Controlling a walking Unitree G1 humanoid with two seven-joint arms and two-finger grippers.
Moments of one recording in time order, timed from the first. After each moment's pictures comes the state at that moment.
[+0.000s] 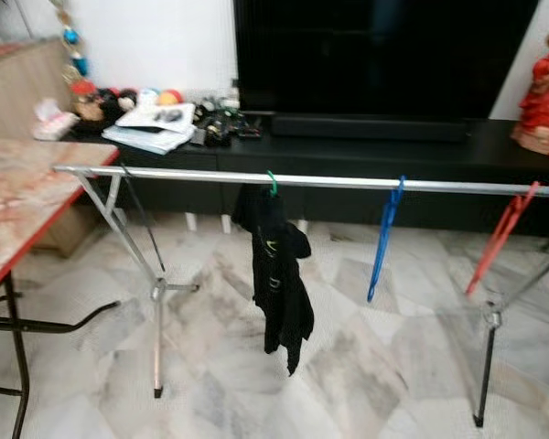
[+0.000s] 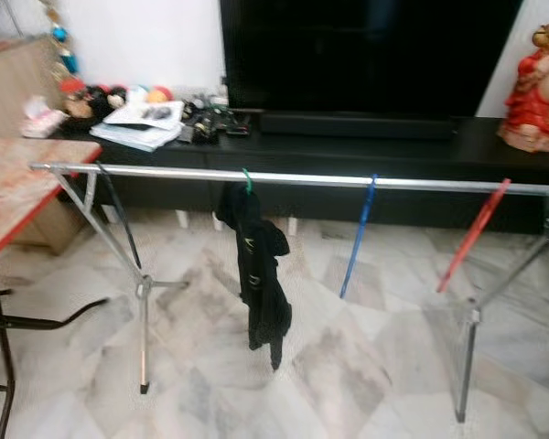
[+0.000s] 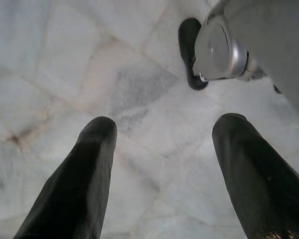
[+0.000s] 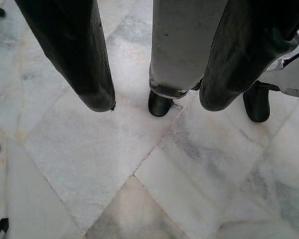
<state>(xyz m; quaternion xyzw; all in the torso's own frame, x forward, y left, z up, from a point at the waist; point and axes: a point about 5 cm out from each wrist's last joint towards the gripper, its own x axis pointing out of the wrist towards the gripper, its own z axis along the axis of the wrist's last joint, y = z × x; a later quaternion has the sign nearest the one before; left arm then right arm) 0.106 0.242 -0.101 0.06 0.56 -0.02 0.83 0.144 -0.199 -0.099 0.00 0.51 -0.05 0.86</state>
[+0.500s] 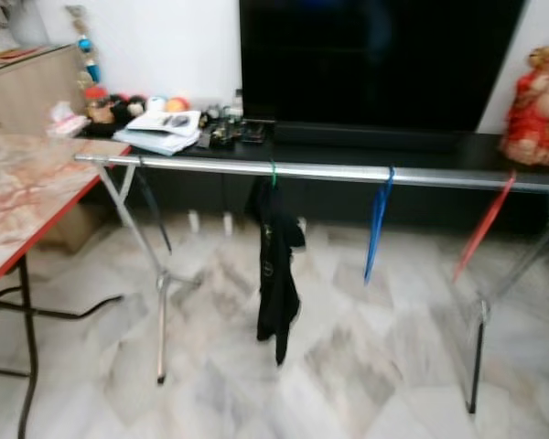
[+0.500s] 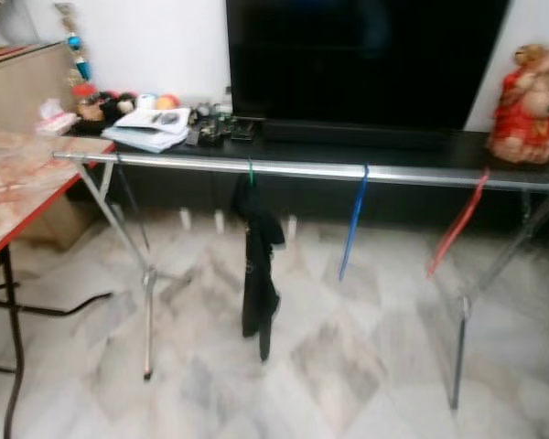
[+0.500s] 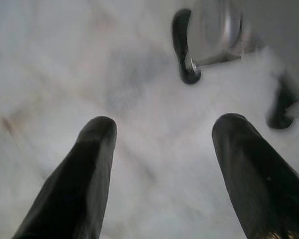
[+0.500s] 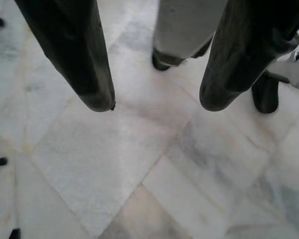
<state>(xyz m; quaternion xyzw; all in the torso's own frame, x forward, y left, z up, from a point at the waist) 0.085 0.232 -0.109 0.05 0.58 -0.03 0.81 0.135 -0.211 -0.100 -0.01 0.52 -0.06 0.85</state>
